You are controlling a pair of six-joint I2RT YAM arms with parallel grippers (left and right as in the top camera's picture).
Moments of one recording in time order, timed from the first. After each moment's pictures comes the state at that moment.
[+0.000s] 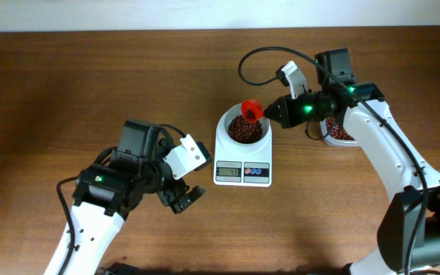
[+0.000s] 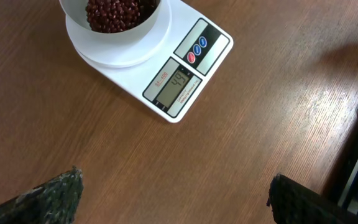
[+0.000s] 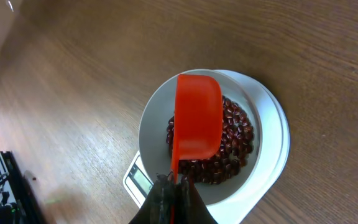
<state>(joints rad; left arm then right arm) -0.30 1.12 1.02 -0.98 0.39 0.63 0.18 1.76 1.38 -0.71 -0.68 -0.11</state>
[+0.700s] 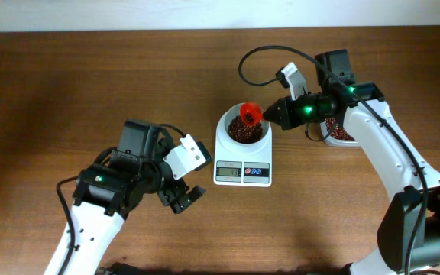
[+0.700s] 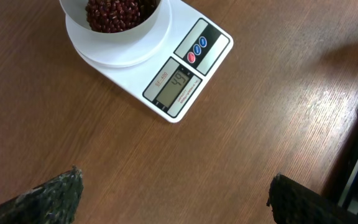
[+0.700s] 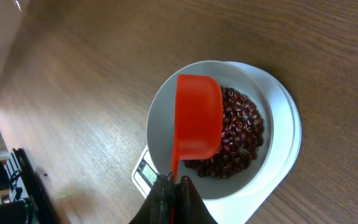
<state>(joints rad) -0.30 1.12 1.02 -0.98 0.39 0.63 0.18 1.76 1.38 -0.74 -0.70 -0.10</state>
